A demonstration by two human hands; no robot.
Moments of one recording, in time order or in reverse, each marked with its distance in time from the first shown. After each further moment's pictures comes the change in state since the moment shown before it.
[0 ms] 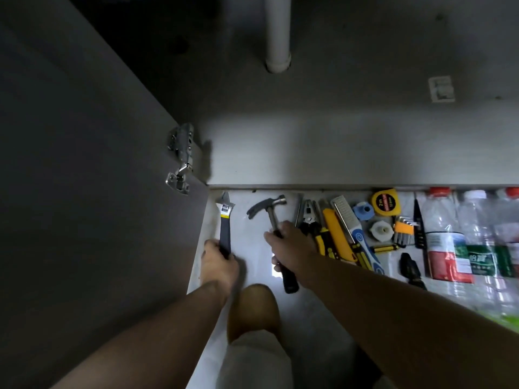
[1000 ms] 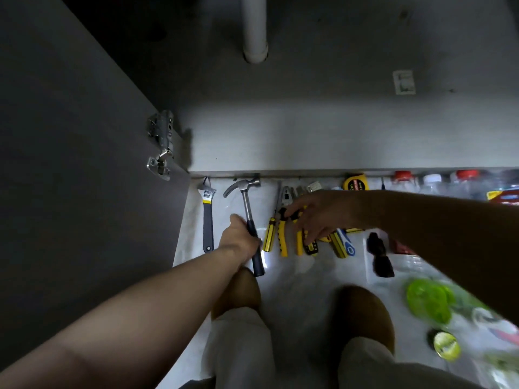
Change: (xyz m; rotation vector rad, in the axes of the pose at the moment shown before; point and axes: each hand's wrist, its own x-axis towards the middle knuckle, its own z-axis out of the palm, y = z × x) left_hand -0.032 0.066 0.027 0.219 -0.373 0.065; right_hand -0.034 -0.045 -0.125 -0.571 -0.406 0.027
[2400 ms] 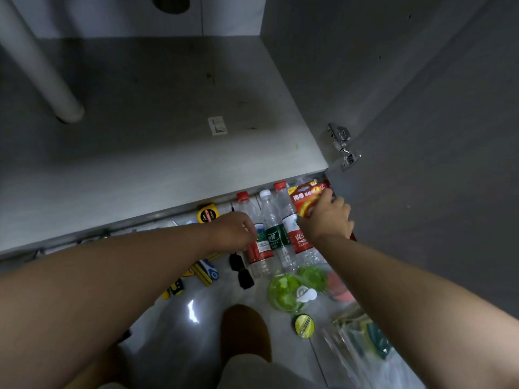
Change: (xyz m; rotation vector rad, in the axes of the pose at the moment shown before) left_hand -0.093 0.229 0.125 0.397 -0.507 0.672; right_hand -0.157 0.206 -0.071 -0.154 1.335 0.579
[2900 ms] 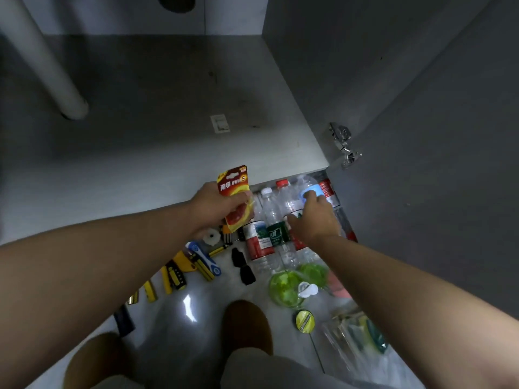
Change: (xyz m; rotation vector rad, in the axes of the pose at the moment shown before) left_hand -0.018 0.003 -0.034 -0.627 0.268 -0.062; right_hand -0.015 -0.012 0.001 0.121 -0.099 -0.191
